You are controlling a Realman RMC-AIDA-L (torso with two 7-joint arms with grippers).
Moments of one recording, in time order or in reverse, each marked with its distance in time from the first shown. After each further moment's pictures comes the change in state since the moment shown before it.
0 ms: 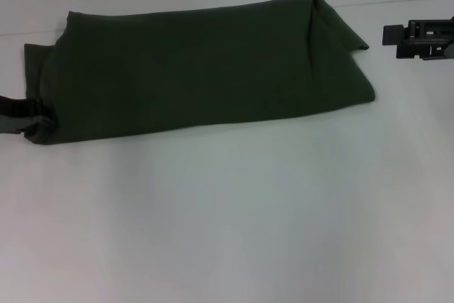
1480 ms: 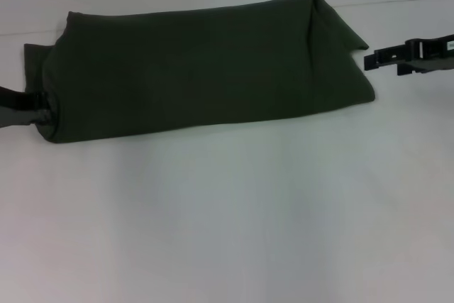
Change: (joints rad) left arm -0.021 0.003 -0.003 0.022 0.001 0.057 -0.003; right arm 0.135 0.010 -0.148 0.130 -0.362 0.414 0.065
